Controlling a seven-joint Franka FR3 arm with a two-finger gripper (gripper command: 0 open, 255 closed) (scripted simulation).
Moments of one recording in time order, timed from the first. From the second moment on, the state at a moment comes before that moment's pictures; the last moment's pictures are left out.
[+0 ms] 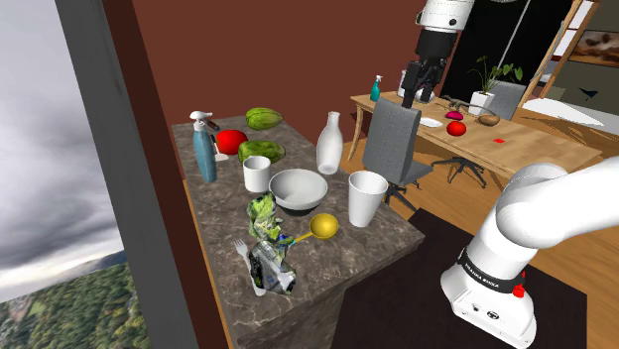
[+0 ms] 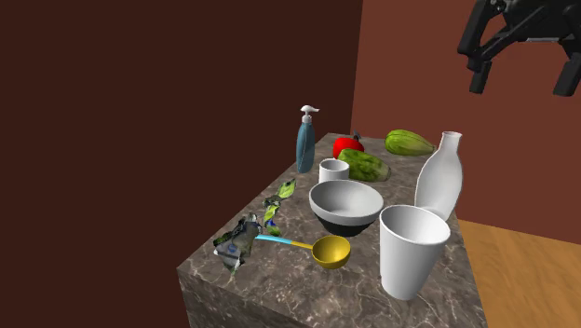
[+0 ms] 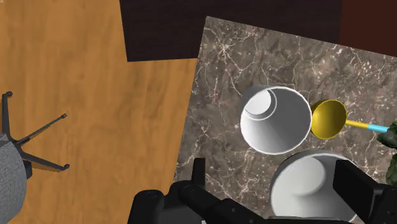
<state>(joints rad) -0.01 -0.80 -0.04 -2.33 -0.02 1.56 0.02</state>
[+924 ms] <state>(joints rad) 0.08 -0.60 0.13 -2.41 0.15 1.81 0.20</state>
